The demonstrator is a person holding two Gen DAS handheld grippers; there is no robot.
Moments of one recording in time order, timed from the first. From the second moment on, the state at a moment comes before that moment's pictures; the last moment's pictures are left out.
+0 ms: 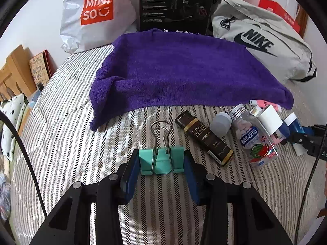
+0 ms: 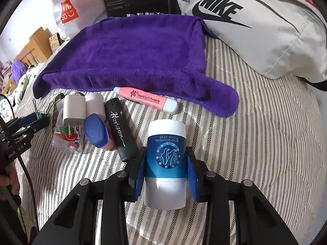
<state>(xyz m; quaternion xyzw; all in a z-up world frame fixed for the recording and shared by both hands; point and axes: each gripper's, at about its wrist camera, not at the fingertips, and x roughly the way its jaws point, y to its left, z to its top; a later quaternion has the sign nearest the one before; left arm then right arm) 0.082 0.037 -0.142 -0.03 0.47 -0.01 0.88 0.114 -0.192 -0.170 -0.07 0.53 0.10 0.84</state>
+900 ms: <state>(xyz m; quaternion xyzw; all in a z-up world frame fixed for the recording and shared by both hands) 0.081 0.071 -0.073 -0.07 0.42 -0.06 0.90 0.123 -0.178 -0.116 -0.05 0.50 0.14 0.85</state>
